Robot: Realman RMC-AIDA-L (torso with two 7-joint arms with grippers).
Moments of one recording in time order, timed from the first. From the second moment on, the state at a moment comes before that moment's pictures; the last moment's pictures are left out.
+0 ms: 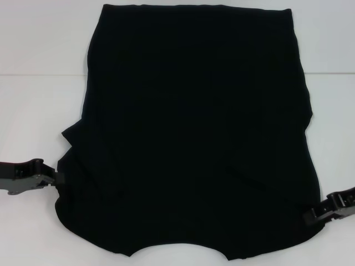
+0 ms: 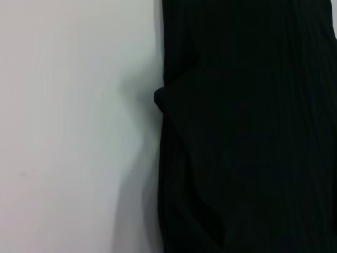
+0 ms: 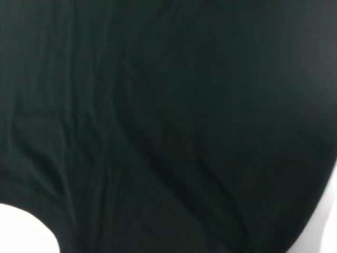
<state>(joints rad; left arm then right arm) -0.62 -1.98 0.29 0.72 2.64 1.55 -2.41 0.73 1.95 -0.75 -0.64 -2.66 -1.56 2.47</state>
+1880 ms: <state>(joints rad) -0.59 -2.00 0.42 0.71 2.67 1.94 -2.31 0.53 1.92 -0.63 -0.80 -2.62 -1.92 2.36</state>
